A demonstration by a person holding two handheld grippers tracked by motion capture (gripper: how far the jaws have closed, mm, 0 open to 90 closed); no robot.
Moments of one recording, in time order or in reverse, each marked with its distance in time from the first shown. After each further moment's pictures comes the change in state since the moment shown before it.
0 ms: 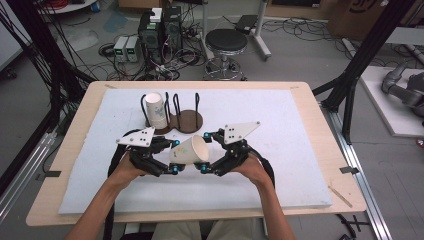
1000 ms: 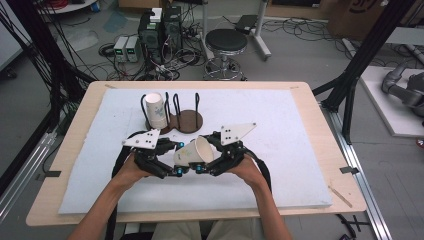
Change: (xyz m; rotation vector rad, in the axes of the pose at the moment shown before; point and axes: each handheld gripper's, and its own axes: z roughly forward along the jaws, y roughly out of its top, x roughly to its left) left arm -0.003 0.000 0.011 0.017 -0.012 0.006; right arm 0.002 0.000 0.010 -0.035 0.036 -0.003
